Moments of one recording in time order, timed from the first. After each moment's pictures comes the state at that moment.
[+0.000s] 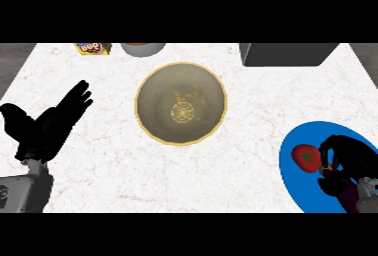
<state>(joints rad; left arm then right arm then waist) -0.20 0.28 0.09 -1.53 0.14 -0.17 0.30 -0.09 -0.57 0.19 -1.51 0.66 0.31 0.54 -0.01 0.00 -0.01</state>
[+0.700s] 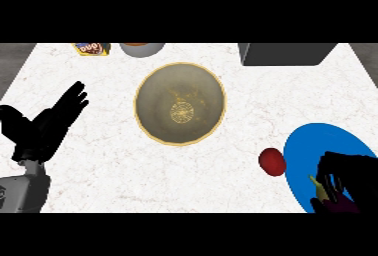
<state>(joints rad) -0.19 0.28 0.12 -1.51 0.13 -0.18 0.28 0.08 -0.60 0.22 -2.16 0.64 0.39 0.55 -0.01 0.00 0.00</state>
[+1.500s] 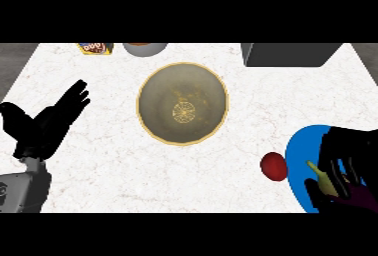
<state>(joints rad) -0.21 0.28 0.12 -1.49 0.13 -0.20 0.28 -0.32 -0.45 0.19 -2.34 0.49 0.65 0.89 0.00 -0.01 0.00</state>
